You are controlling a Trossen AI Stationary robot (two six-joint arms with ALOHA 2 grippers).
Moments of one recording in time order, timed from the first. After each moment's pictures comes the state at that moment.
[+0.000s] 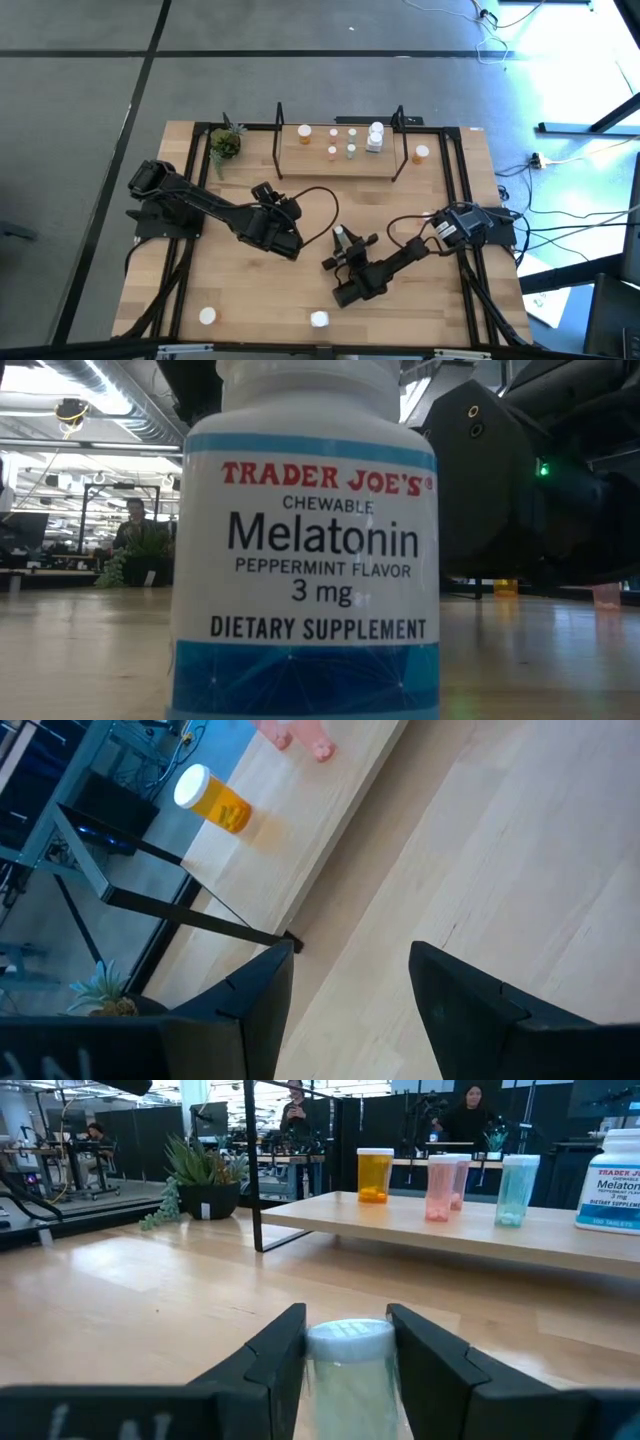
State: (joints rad) left arm -0.33 1.70 1.31 -1.10 -0.89 -0.78; right arm 0.51 2.32 1.27 -0.35 1.57 1.46
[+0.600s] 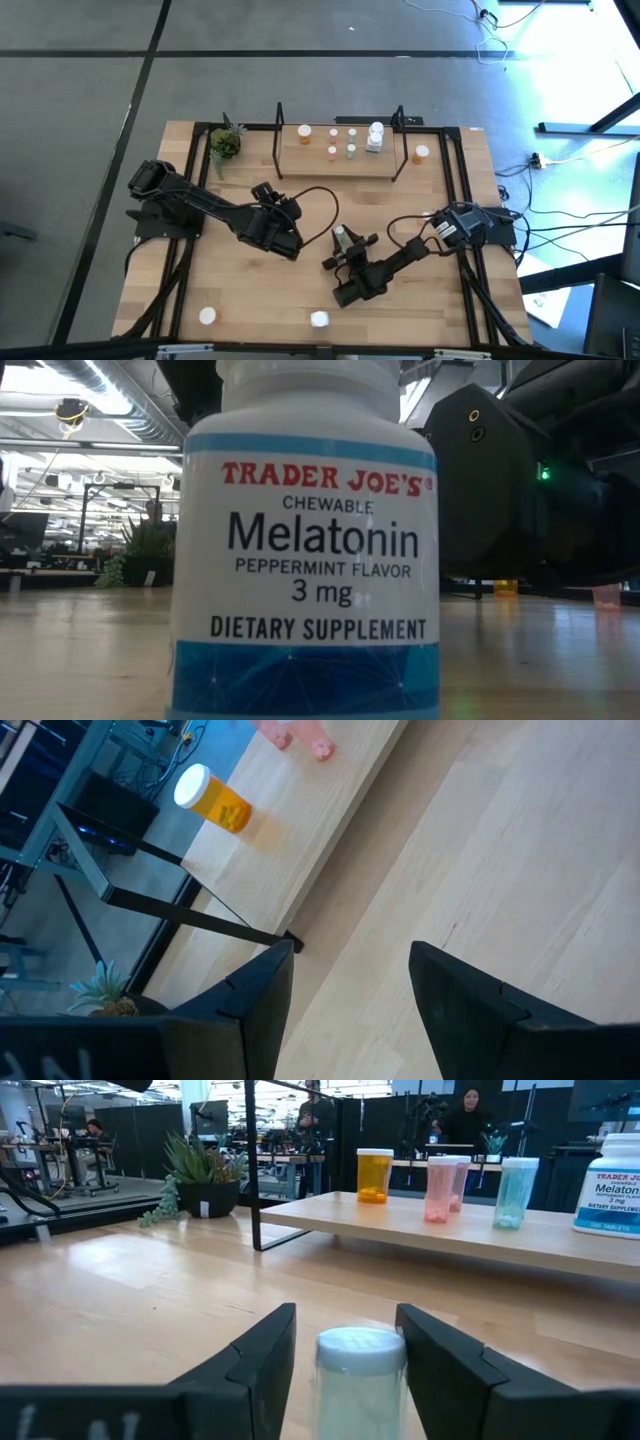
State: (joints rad) left arm -0.33 1.70 1.31 -1.10 -0.89 -0.78; right arm 0.52 2.32 1.27 -0.36 1.57 1.46
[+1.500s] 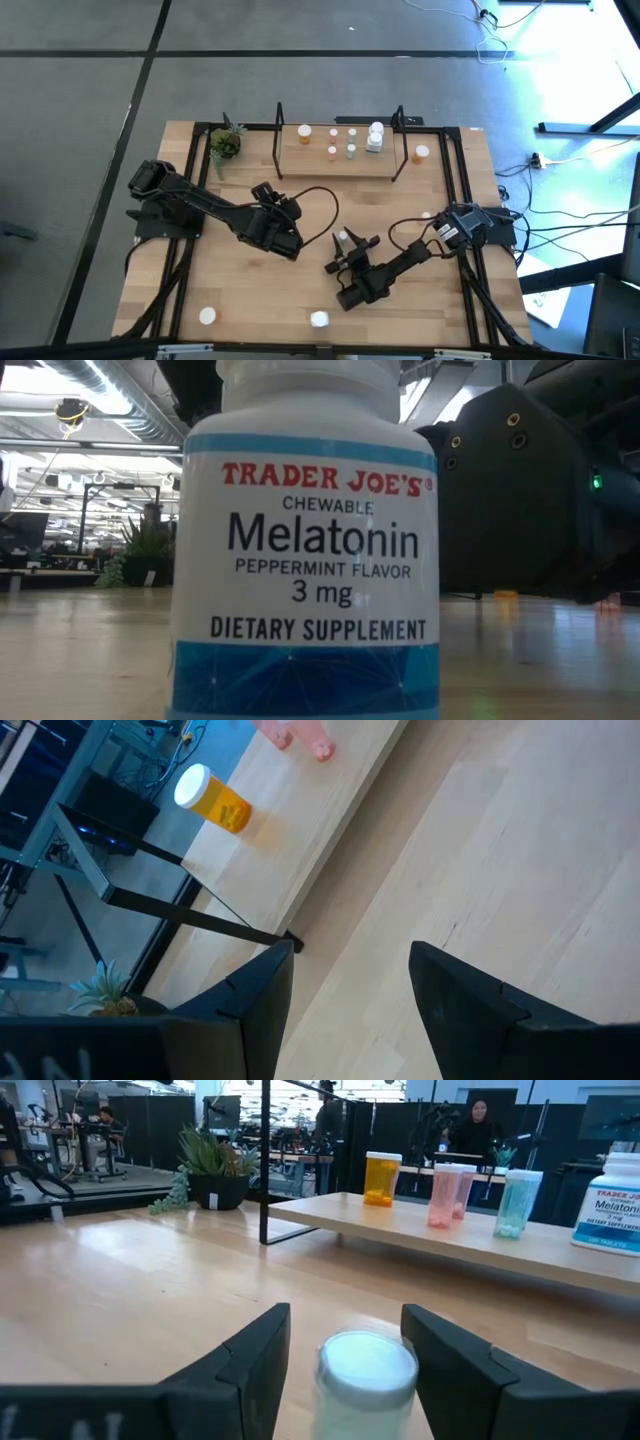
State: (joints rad) left arm -0.33 1.70 1.31 -1.10 -0.89 -0.78; right arm 0.54 2.32 1.27 -0.42 1.57 1.46
